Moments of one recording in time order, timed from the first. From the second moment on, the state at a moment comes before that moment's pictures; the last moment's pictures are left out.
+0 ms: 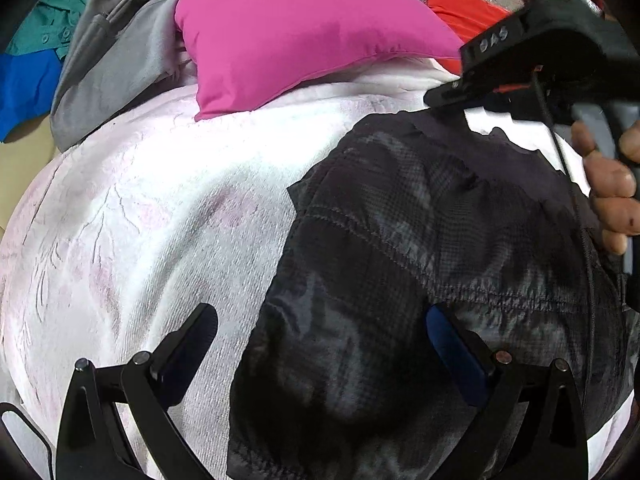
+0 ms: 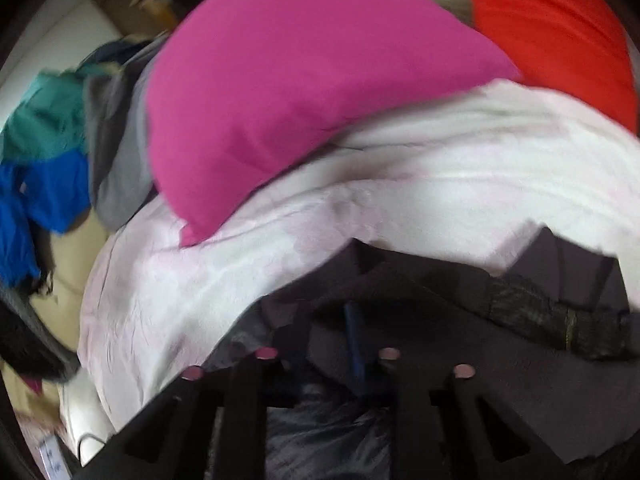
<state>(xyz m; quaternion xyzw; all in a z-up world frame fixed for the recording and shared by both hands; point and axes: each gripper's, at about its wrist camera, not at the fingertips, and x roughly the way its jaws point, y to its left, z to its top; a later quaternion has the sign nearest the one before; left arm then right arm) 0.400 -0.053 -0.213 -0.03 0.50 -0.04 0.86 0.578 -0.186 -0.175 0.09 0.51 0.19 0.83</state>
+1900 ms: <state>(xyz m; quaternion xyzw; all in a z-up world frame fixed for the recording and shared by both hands) 0.400 -0.077 -0.203 0.00 0.47 -0.01 0.88 0.406 -0.541 -0.188 0.31 0.46 -0.17 0.82</state>
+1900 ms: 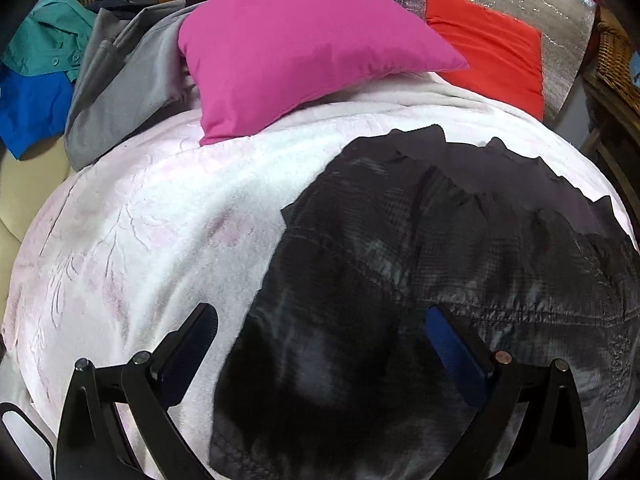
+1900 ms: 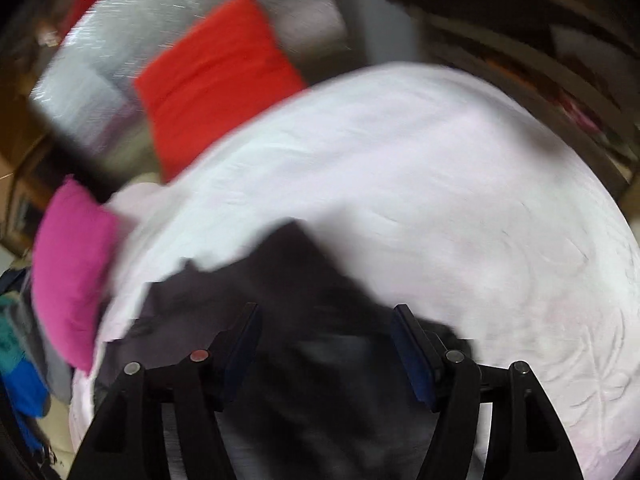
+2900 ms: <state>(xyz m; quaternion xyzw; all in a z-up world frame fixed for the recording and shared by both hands) 0.374 -0.097 -0.189 0.04 0.44 -0.03 0.90 0.284 -0.517 -0.199 0.30 0.41 -0.16 0.85</state>
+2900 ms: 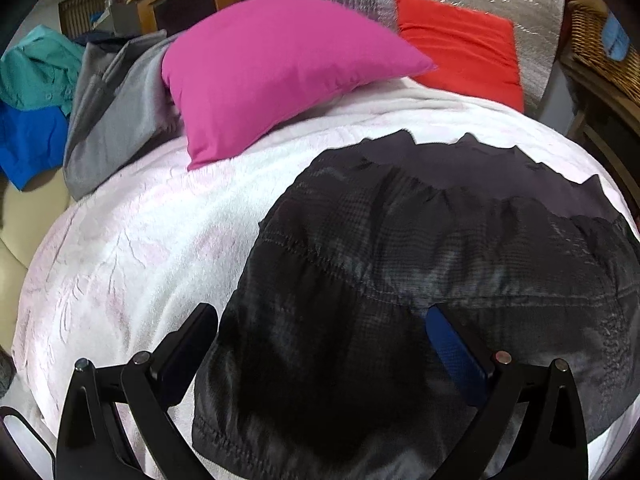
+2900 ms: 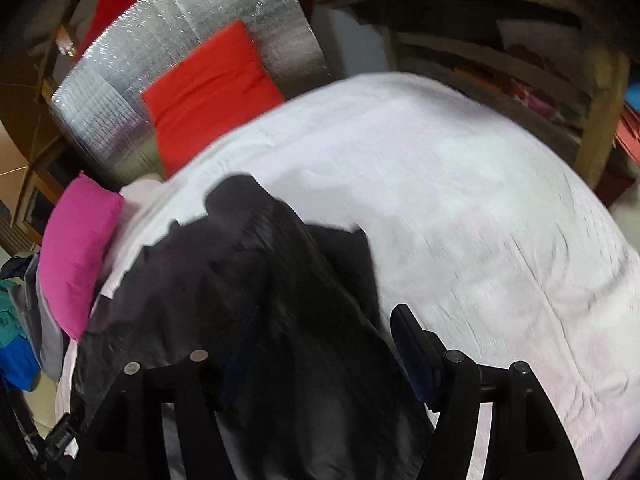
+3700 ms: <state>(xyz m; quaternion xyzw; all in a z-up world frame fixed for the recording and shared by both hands) 0.304 -0.114 -0.160 0.11 0.35 -0.08 0.93 0.200 -0.445 -0.144 0.22 0.26 -0.16 0.93</state>
